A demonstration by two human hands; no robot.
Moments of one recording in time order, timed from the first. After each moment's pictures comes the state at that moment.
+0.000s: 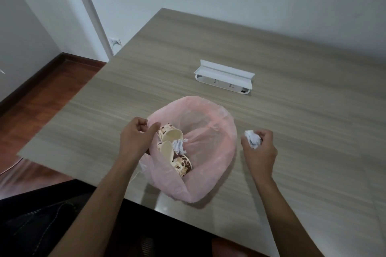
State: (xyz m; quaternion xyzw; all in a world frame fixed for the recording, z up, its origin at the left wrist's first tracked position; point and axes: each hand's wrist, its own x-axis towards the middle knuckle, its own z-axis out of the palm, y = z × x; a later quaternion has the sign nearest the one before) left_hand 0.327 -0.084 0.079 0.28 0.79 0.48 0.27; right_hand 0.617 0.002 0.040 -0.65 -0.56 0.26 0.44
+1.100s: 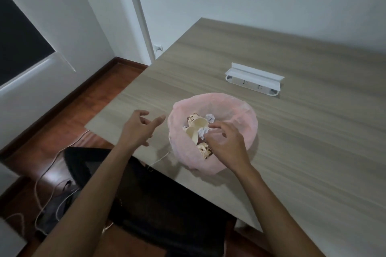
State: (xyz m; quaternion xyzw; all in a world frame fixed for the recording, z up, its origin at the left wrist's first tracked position) left_hand 0.310 -0.182 0.141 0.27 0.84 0.39 0.25; right_hand 0.536 -0.084 0.104 -0.44 -0.75 0.40 0.29
